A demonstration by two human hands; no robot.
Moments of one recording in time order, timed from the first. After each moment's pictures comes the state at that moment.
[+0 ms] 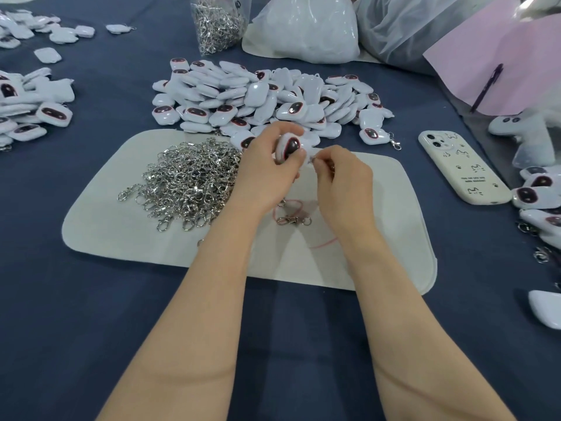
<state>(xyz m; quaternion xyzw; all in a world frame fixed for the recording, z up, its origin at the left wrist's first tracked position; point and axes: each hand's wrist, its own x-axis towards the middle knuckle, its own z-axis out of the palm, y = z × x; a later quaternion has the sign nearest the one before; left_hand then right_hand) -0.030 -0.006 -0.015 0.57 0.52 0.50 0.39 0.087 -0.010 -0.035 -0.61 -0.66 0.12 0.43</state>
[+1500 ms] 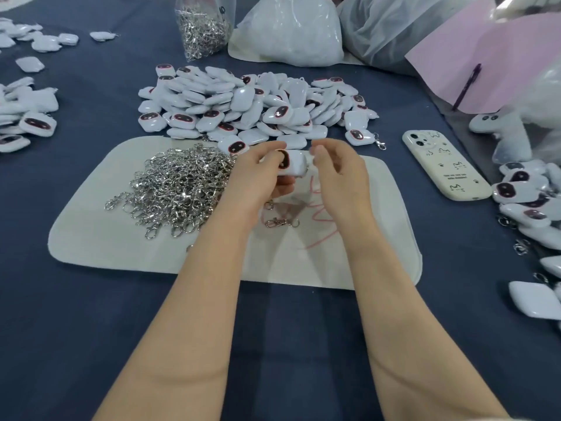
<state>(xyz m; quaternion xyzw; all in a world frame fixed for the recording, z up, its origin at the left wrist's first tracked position) -0.020 -0.003 -0.015 0.40 0.52 0.51 0.56 0.098 -0.009 -0.027 -0.60 -0.54 0.30 0.51</state>
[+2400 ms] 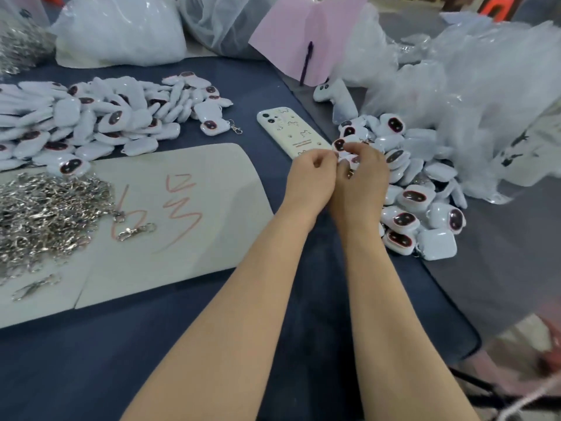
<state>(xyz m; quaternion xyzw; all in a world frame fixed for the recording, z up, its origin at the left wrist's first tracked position) 0.206 -0.069 -0.007 0.58 0.43 0.37 0.59 0.259 -0.104 -0.013 -0.79 -0.37 0.01 0.50</state>
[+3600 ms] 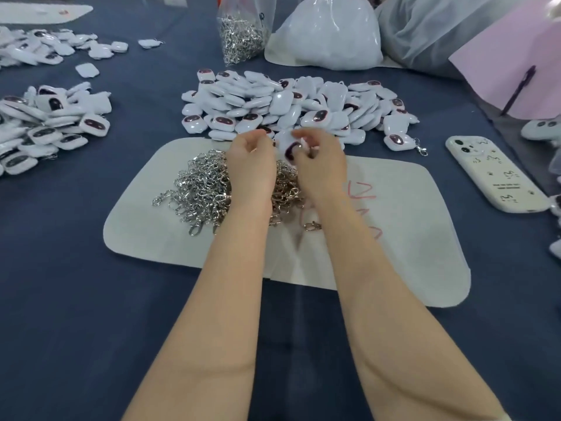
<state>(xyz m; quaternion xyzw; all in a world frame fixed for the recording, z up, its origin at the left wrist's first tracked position) -0.059 0.009 -0.010 0.31 0.58 0.63 0.41 0.024 0.029 -0.026 -0.58 -0.59 0.29 0.48</state>
